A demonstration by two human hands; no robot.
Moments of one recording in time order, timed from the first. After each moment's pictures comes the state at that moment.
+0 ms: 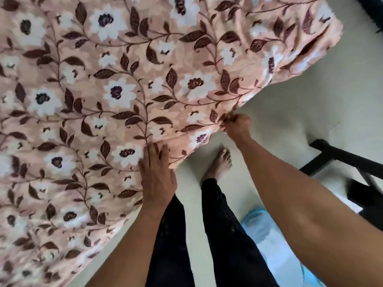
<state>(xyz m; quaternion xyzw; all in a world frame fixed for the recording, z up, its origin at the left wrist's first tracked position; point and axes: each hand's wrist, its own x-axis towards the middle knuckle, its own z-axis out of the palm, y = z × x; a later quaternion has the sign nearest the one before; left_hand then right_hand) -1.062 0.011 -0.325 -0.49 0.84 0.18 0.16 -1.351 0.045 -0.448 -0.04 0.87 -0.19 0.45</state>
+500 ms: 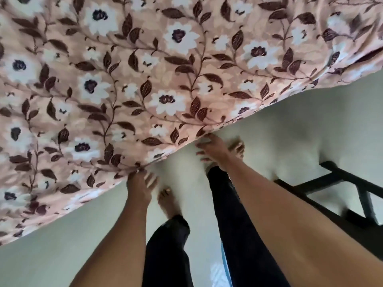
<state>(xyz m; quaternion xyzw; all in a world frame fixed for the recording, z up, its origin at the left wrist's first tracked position) -0.878 0.110 -0.378 -0.78 -0.07 0.58 -0.22 -1.136 0.082 -0.381 -0.09 0.70 -0.18 0.68</state>
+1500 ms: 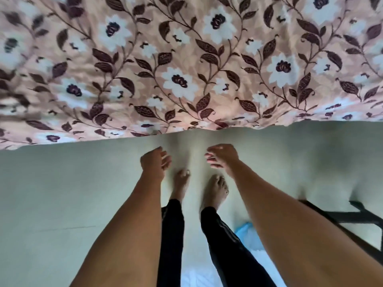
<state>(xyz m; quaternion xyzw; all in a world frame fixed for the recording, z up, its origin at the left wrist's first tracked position) -0.705 0.206 -0.427 -0.74 -0.18 0.56 -0.33 -0.923 0.172 -0.415 -0.14 0.74 -0.07 0.66</state>
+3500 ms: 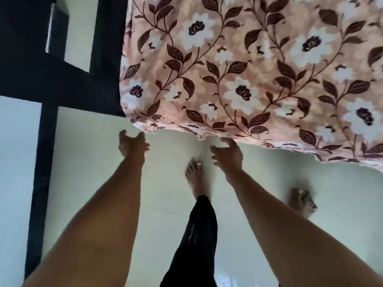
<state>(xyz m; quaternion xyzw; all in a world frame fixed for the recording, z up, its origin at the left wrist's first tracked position) 0.037 0.327 -0.424 -0.89 -0.09 0.31 -0.32 -0.238 0.264 -0.428 -0.32 0.71 -0.08 0.62</state>
